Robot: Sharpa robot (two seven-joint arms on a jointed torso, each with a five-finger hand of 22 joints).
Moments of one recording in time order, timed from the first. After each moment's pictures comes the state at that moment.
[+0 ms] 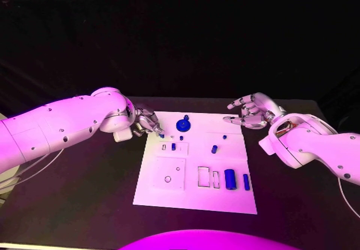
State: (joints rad) left arm 1.29 -0.74 -0.03 1.33 -0.88 0.24 -0.45; left_hand 1.22 -0.20 0.66 0.20 0.34 0.90 0.06 0.70 0.70 1.29 -0.02 1.10 0.84 1.47 -0.06 1.54 1.31 0.11 1.28 0.04 1.37 1.11; right arm 1.25 -0.93 -0.12 1.65 -1.00 -0.59 -0.11; right_hand 1.40 -0.17 0.03 0.30 0.26 0.86 0.17 0.17 0.29 1.27 0.09 1.22 1.23 1.47 0.02 1.50 1.31 0.01 1.47 0.12 1.47 1.31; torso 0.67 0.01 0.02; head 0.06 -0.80
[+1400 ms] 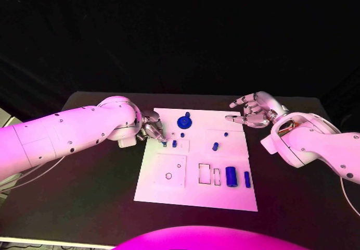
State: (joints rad) left arm 1.24 -0.74 -0.05 1.39 -1.05 0.20 -0.46; left_hand 1.19 -0.22 0.68 0.19 0.35 0.91 0.06 0.70 0.70 1.30 -0.02 1.10 0.84 1.47 -0.07 1.54 1.31 0.11 1.28 0.04 1.37 1.12; right arm 1.24 -0.93 -0.12 1.65 -1.00 -0.59 -0.11; right_hand 1.40 -0.17 0.03 0.30 0.26 0.86 0.17 0.17 0.29 1.27 0.09 1.22 1.23 1.47 0.02 1.50 1.31 0.01 1.47 0.12 1.47 1.31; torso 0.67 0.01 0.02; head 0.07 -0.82
